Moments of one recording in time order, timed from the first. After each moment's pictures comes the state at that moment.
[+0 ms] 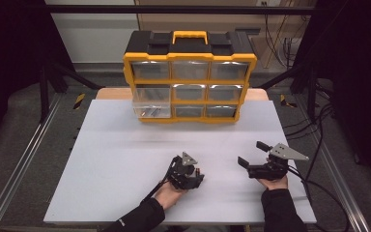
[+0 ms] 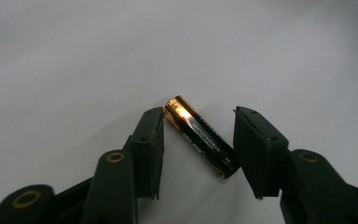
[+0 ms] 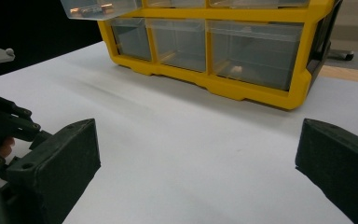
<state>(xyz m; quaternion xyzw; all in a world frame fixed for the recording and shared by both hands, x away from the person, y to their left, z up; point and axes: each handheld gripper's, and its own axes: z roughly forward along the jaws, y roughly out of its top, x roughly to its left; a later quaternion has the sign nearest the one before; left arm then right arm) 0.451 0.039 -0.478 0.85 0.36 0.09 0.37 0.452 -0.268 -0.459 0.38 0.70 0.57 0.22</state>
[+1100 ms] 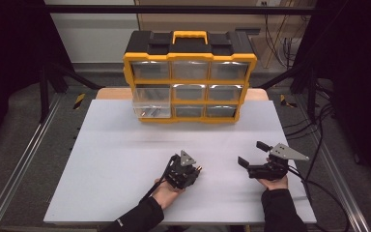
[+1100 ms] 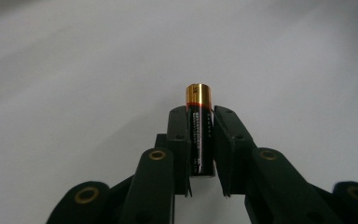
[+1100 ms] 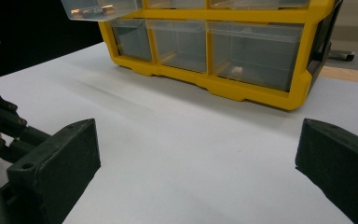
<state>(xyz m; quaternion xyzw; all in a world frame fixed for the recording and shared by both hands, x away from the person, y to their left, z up) 0.446 0.049 -0.459 0.85 0.35 0.11 0.37 0.452 -0.269 -0.459 0.38 0.70 0.57 0.22</state>
